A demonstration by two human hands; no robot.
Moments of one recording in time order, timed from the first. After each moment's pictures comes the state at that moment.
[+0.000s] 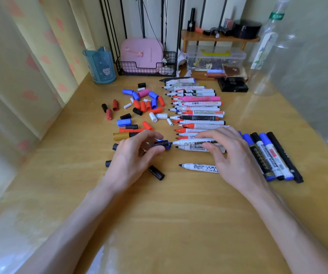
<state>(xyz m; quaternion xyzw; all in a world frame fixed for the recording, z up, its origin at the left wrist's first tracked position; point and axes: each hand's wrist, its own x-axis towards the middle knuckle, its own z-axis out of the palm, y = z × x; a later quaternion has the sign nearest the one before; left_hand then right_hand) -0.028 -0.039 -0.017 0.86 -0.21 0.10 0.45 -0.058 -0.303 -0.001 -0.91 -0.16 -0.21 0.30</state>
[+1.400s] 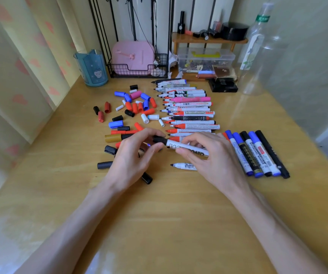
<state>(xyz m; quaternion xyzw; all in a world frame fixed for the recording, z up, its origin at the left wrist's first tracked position) -0.030 -0.061 -0.009 0.83 -0.25 0.11 0.48 -0.065 -0.285 0.003 -0.90 -0.16 -0.25 0.32</state>
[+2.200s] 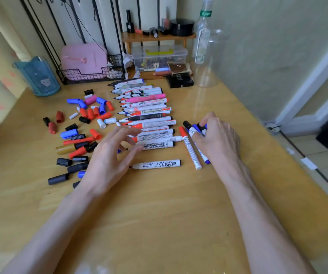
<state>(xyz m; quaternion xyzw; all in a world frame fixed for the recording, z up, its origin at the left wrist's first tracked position) -0.025 -0.108 -0.010 0.85 -0.31 0.13 0.41 -0.066 -0.364 0.029 -0.95 0.22 -0.14 0.17</state>
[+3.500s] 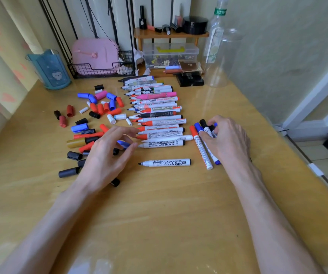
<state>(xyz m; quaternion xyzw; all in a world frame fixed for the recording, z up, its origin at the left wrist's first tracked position) -0.022 -0.079 -0.012 0.86 -0.29 0.11 0.41 -0.054 -0.373 0.008 -0.95 0.19 -0.18 0.17</state>
